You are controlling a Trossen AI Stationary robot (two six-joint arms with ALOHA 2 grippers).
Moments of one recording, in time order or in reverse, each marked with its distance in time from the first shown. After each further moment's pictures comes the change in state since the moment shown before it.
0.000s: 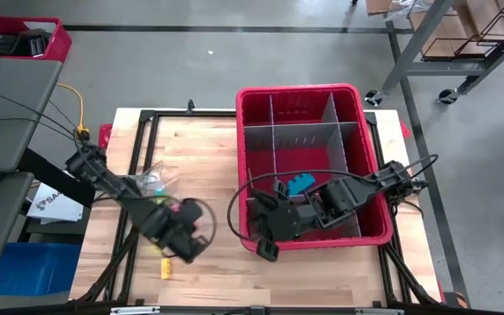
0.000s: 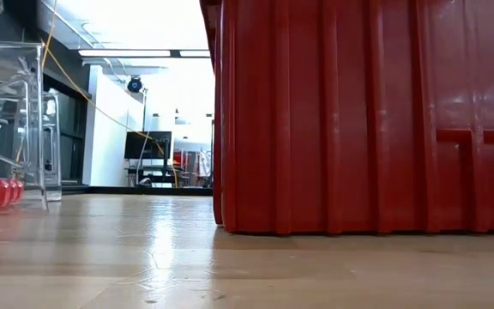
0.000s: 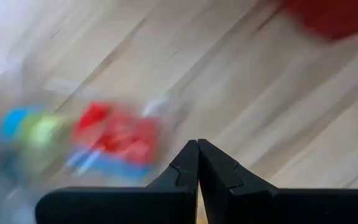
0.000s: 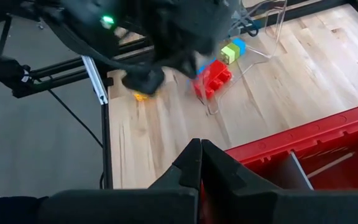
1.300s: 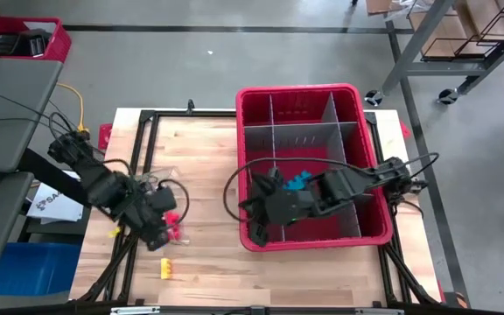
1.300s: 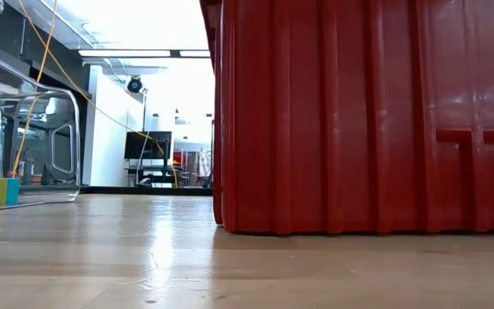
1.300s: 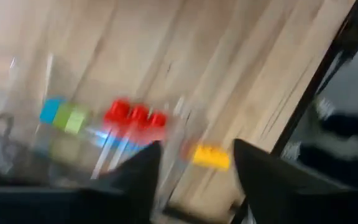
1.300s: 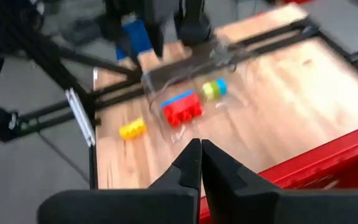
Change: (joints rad) left arm -0.024 -0.251 0.121 -0.163 0.141 0.284; right arm -0.052 -0.012 -0.001 0.101 0.075 -0.029
